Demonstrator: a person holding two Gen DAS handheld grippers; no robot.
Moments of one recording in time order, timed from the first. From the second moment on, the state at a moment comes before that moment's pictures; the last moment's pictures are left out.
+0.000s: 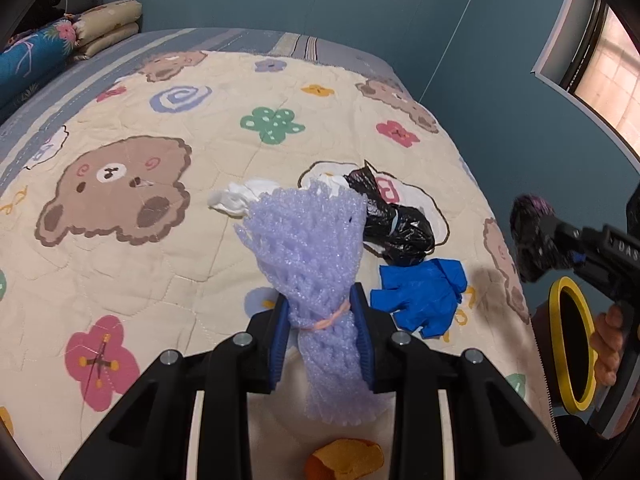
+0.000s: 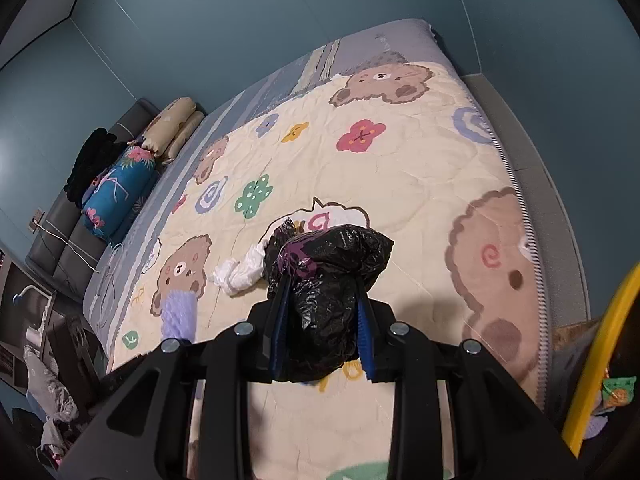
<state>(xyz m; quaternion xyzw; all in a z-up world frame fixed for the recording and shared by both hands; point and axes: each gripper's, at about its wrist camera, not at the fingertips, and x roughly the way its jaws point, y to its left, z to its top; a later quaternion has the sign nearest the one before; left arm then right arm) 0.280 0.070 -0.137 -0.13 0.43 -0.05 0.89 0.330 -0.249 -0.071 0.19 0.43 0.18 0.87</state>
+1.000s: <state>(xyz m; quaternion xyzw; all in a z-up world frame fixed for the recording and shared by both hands) 0.238 -0.018 -0.069 -0.09 0.39 -0.12 0.91 0.215 -0.368 -0.019 0.21 0.37 0.13 0.89</state>
